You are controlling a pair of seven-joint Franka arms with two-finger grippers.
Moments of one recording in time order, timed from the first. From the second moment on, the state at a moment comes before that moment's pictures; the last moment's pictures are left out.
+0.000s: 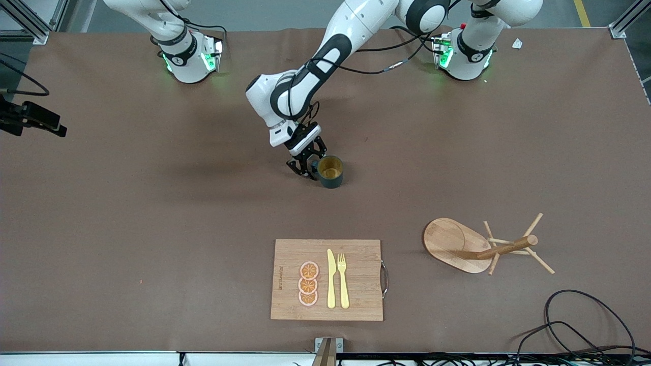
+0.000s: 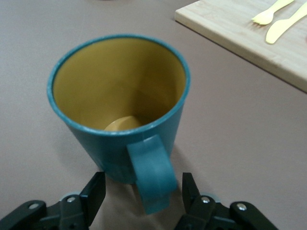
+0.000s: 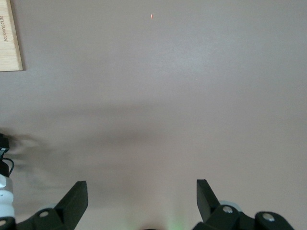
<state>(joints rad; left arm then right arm) -1.25 1.13 0.17 -1.08 0.57 1.83 -2.24 0.01 0.00 -0.11 -1.54 0.02 1.47 -0.05</state>
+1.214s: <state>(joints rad) -0.93 0.88 0.16 -1.03 0.13 2.00 -1.89 0.01 -0.07 -0.12 -1.56 0.02 1.41 -0.05</state>
